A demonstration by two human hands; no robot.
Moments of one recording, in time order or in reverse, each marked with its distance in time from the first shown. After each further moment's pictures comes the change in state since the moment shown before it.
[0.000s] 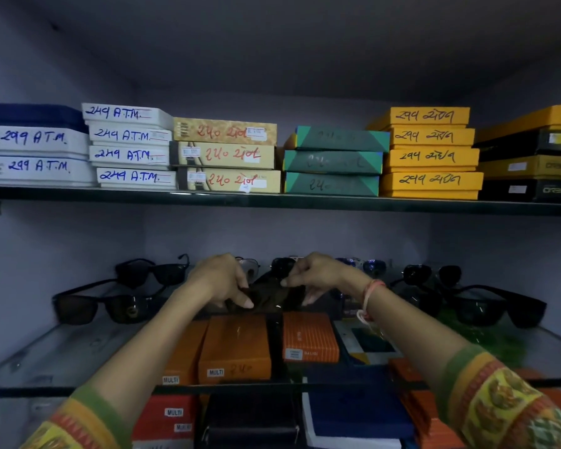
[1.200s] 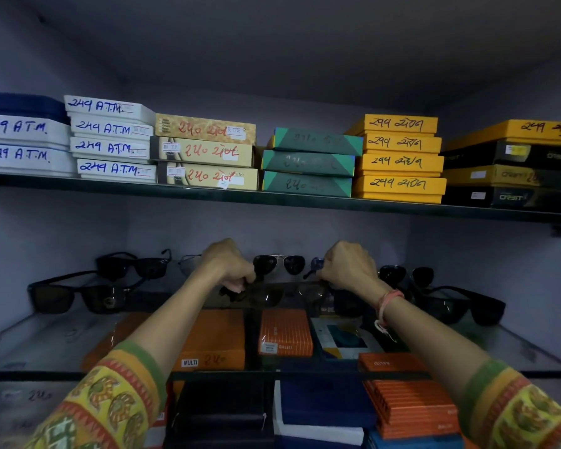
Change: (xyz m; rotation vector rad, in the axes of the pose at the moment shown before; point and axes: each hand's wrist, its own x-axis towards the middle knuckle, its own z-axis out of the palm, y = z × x) left_hand 0.023 0.044 0.013 -0.315 0.070 -0.189; right_hand -0.051 0.029 -0.031 -0.408 0.606 0.102
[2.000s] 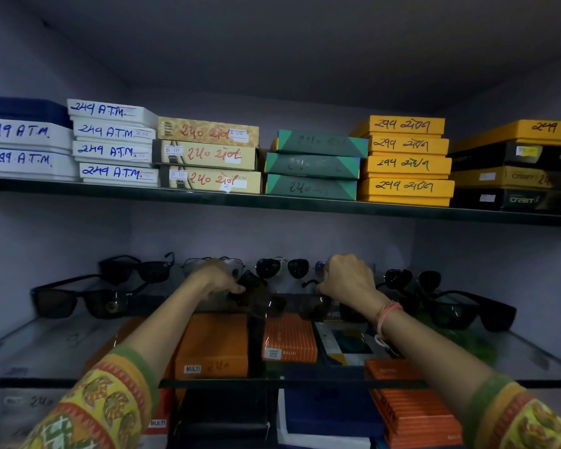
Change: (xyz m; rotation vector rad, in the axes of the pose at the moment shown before) left_hand 0.023 -0.039 0.003 -0.023 -0.045 -0.081; right_hand -0.006 -0.004 0.012 -0.188 -0.020 -0.097
